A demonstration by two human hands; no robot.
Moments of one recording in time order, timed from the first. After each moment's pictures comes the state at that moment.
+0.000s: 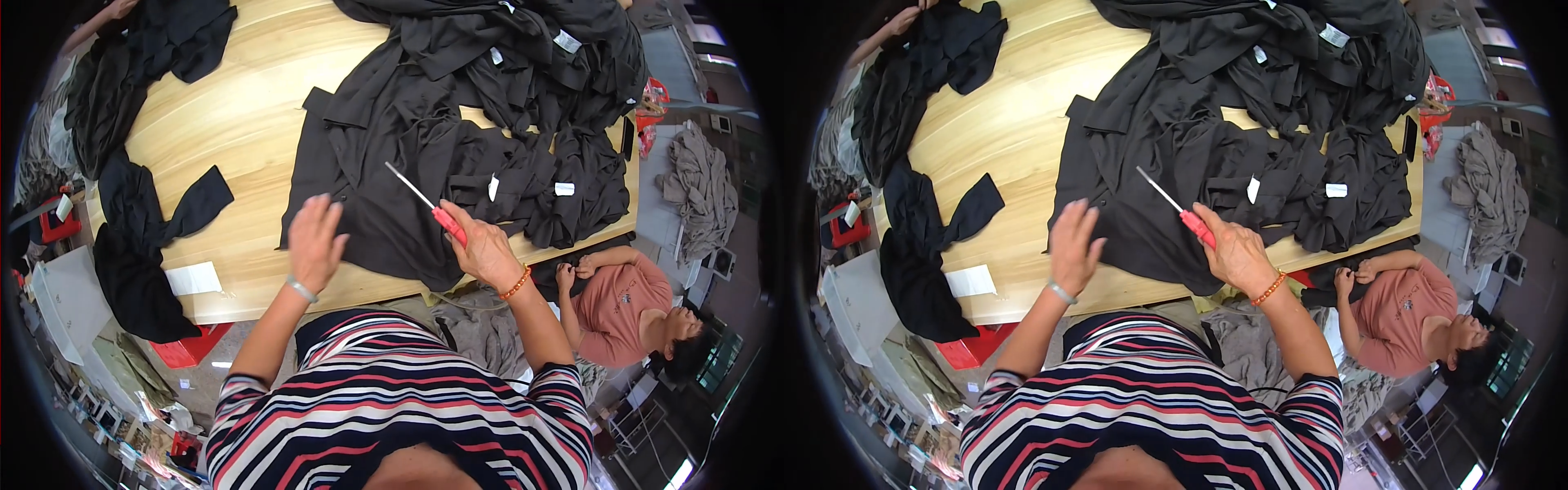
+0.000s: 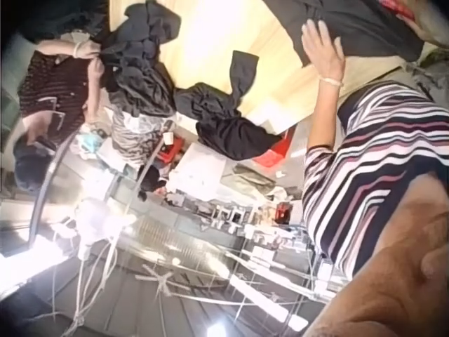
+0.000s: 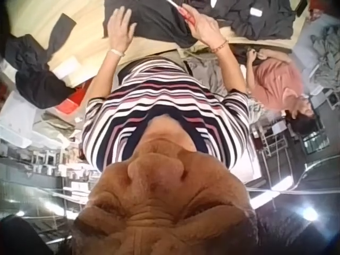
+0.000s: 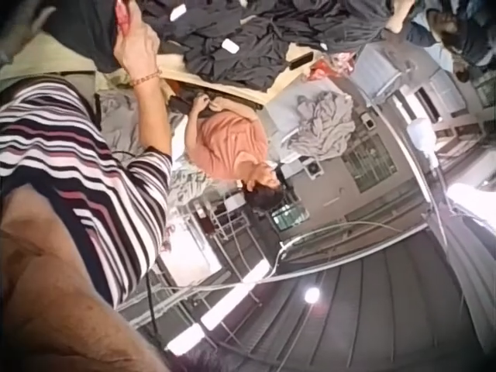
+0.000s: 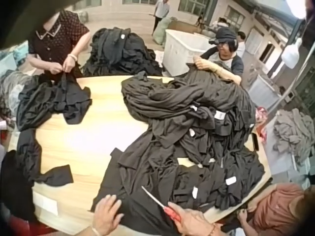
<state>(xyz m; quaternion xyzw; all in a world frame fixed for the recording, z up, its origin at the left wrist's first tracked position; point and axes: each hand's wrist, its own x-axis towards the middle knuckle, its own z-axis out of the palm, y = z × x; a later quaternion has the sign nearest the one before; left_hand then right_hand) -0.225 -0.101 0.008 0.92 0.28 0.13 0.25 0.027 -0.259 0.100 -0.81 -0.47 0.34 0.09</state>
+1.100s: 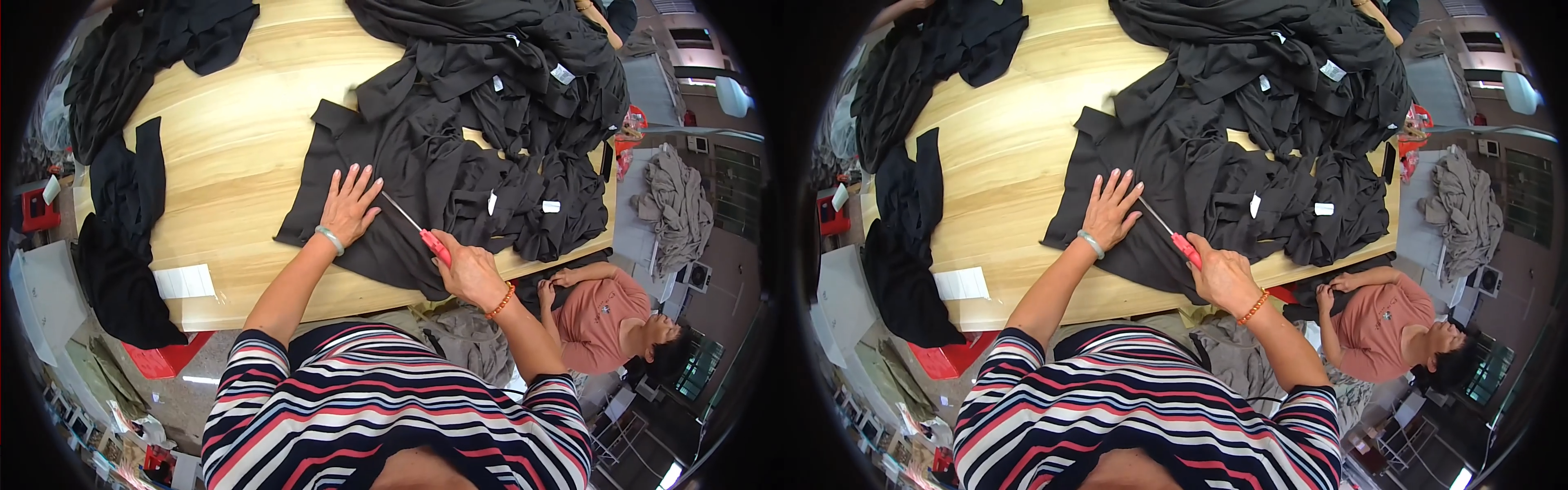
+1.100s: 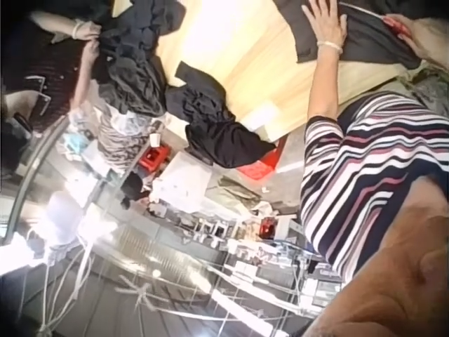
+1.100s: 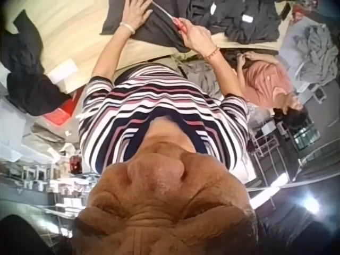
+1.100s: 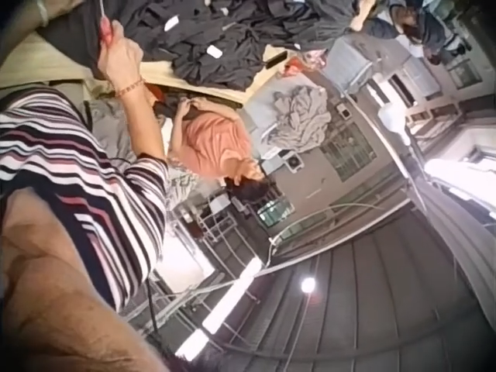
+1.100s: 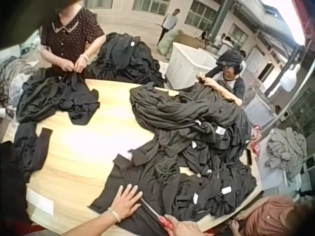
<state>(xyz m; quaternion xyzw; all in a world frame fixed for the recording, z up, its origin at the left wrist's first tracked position) -0.168 -0.073 -0.067 0.95 0.20 0.11 0.22 -0.019 -0.241 0.117 -0.81 -0.47 0.35 0.01</state>
